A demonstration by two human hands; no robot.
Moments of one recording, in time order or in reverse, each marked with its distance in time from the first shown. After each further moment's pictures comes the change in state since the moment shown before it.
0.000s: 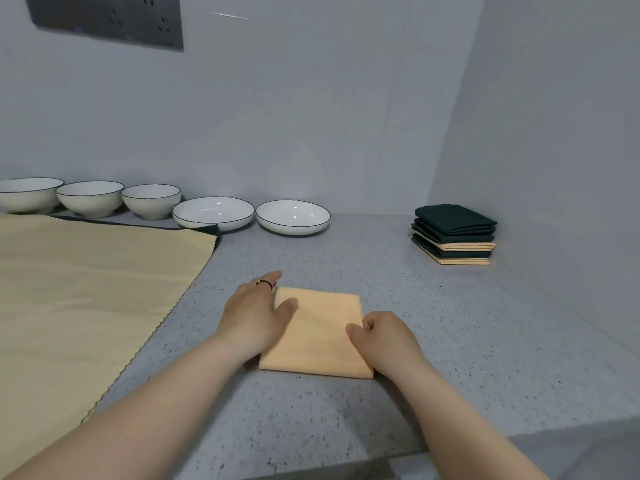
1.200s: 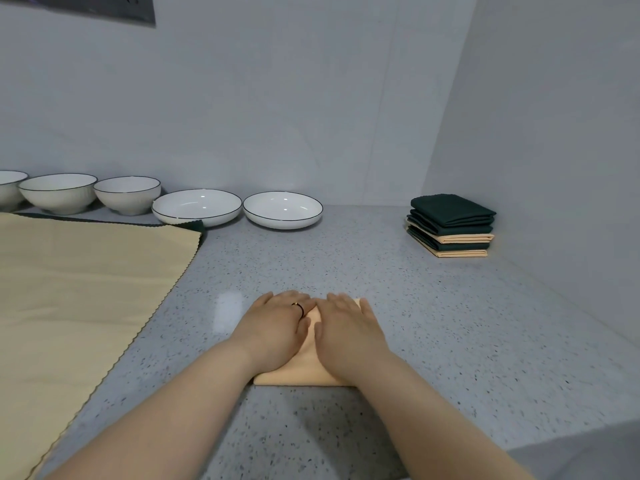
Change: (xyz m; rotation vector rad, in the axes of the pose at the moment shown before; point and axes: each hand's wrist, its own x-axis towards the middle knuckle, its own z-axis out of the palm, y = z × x) left_hand 0.021 -0.001 0.029 0.376 -0.271 0.334; right_hand 0.014 -0.028 0.019 -0.429 -0.105 -0.259
